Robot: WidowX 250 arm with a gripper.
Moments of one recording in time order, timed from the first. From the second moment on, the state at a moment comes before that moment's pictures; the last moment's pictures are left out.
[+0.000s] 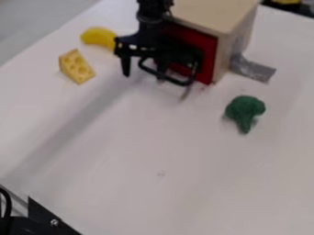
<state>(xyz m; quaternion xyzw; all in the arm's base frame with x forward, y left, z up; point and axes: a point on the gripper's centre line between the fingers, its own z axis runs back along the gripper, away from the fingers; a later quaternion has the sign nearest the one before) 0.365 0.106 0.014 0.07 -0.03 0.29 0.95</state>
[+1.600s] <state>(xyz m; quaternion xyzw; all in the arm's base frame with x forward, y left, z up) 0.352 0.093 0.039 0.02 -0.03 0.28 0.96</state>
